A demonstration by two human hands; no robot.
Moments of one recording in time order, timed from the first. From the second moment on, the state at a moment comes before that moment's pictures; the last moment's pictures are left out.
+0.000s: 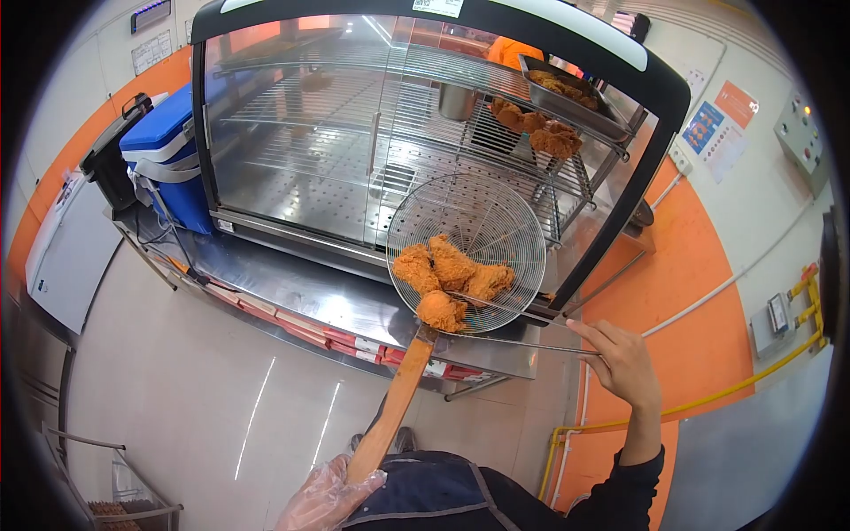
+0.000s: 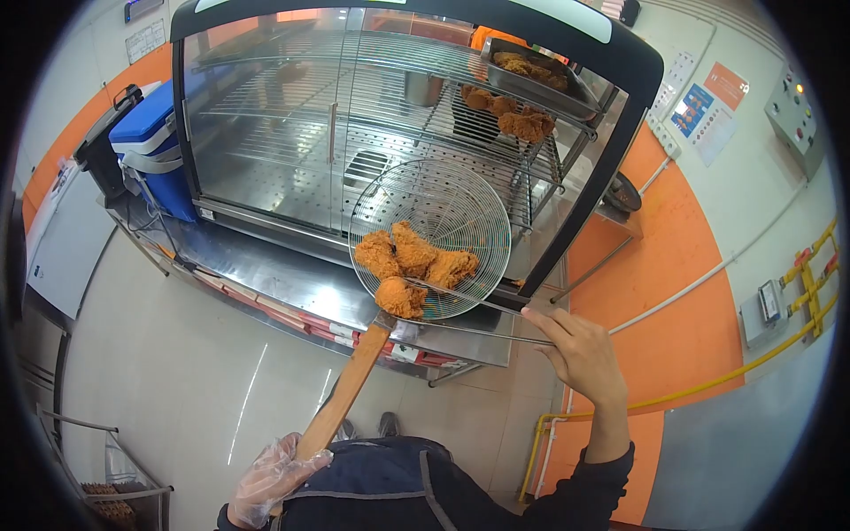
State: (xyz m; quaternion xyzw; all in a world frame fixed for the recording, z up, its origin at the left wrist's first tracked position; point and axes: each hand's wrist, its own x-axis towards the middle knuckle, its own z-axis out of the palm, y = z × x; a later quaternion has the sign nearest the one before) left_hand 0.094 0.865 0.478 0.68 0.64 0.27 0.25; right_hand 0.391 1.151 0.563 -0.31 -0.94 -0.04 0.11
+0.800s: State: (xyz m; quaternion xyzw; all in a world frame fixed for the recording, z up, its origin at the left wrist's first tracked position) left_hand 0.102 0.891 0.506 0.42 0.74 0.25 0.47; right_hand 0.400 1.125 0.539 -0.30 -0.92 -0.14 0.22
